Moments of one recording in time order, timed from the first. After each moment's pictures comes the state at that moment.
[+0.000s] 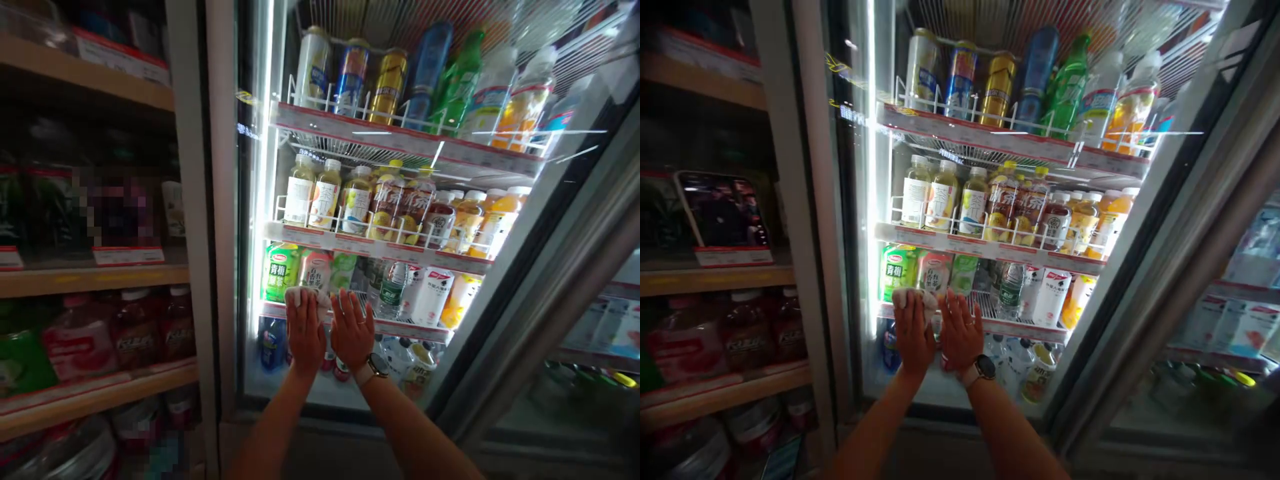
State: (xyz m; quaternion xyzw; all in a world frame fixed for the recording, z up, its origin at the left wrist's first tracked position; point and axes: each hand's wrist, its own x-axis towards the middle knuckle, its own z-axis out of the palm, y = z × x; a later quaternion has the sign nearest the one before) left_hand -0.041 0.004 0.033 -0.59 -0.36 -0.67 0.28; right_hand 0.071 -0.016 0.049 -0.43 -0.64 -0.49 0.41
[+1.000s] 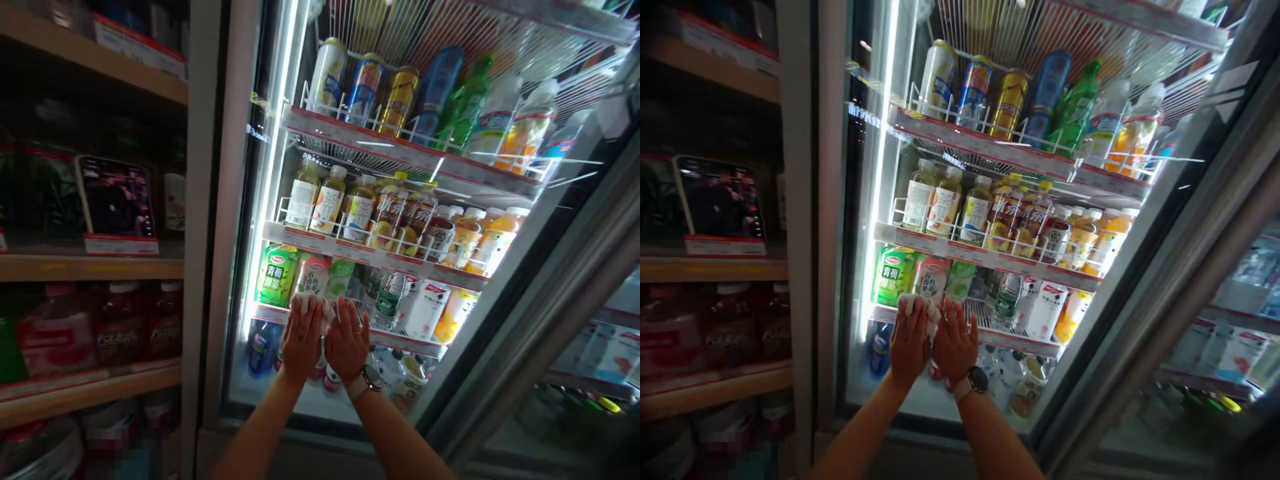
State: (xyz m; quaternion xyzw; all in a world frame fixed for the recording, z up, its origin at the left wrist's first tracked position) left_hand -0.044 0.005 0.029 -0.63 -0.34 -0.61 0.34; right_hand 0.072 -0.013 0.045 -0.41 -0.64 -0.49 0.43
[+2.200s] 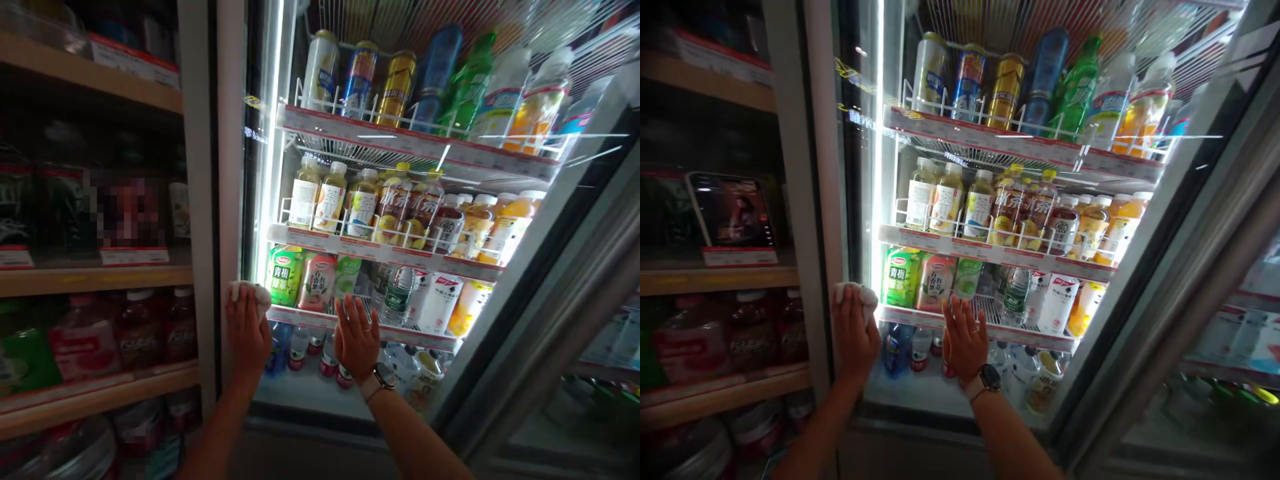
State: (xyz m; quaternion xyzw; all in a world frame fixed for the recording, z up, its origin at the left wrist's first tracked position) left_hand -0.148 0.022 0.032 -0.58 -0.41 -0.65 0.29; right_hand 0.072 -0.020 0.049 -0.43 -0.65 -0.46 0.42
